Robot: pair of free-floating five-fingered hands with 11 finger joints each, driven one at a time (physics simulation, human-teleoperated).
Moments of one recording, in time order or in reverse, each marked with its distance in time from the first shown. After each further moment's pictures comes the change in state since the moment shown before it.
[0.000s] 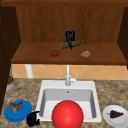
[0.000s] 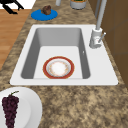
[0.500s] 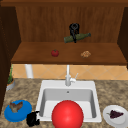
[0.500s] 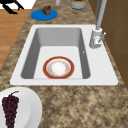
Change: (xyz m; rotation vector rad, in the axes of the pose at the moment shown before) left hand 0.000 0.000 0.000 0.000 0.000 0.000; right hand -0.034 -0.046 0.049 -0.041 -0.003 -0.005
